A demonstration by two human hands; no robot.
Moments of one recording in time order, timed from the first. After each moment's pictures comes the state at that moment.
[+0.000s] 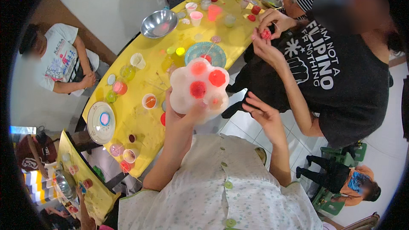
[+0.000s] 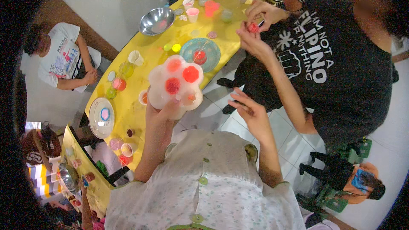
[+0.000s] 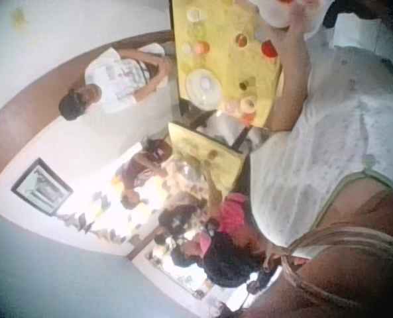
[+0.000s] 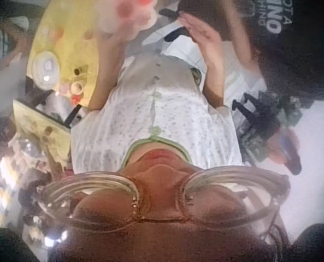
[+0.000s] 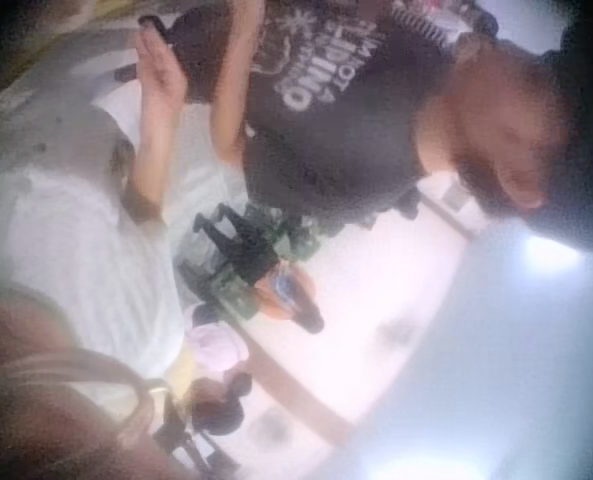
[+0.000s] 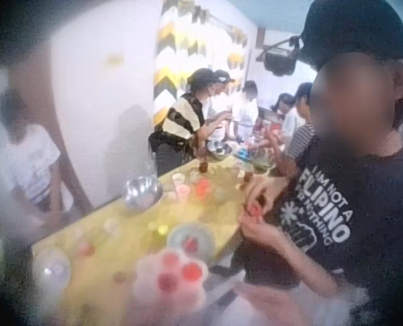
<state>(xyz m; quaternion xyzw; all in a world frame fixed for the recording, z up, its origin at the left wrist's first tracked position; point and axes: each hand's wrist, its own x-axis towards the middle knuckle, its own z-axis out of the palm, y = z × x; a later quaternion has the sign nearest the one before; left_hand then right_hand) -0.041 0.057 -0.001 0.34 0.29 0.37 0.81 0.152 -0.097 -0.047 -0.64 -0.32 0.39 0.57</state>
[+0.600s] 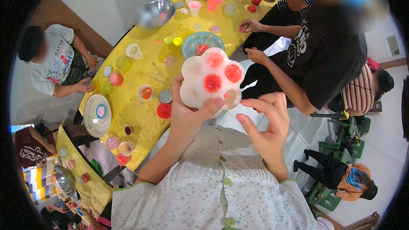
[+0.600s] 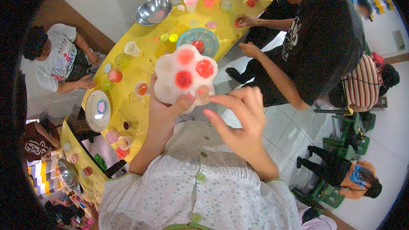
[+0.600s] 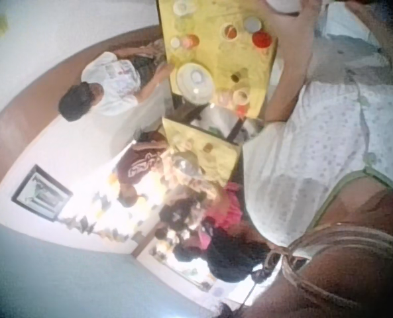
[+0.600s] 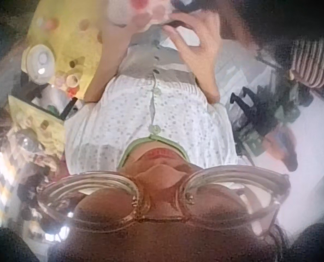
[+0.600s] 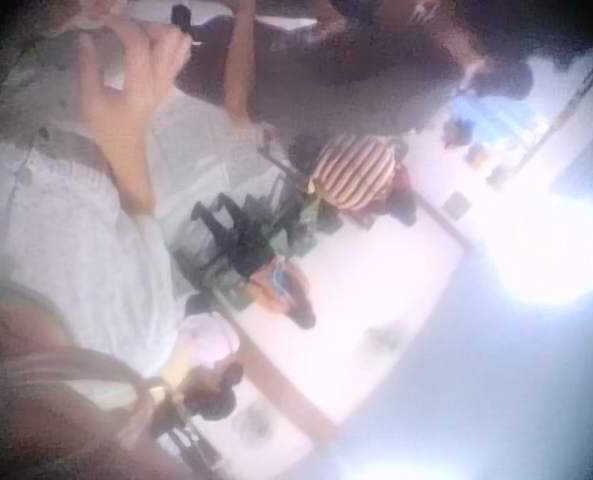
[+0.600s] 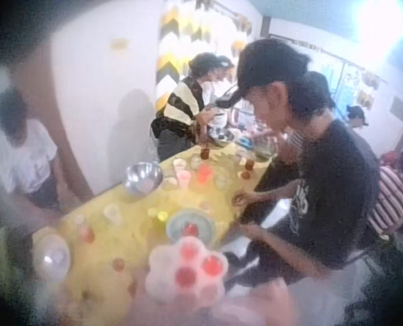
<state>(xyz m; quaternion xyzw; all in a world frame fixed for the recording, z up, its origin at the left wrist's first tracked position) -0.041 0.004 0.006 0.45 0.24 0.38 0.77 0.079 -0.115 0.041 -0.70 -0.53 -0.04 0.47</state>
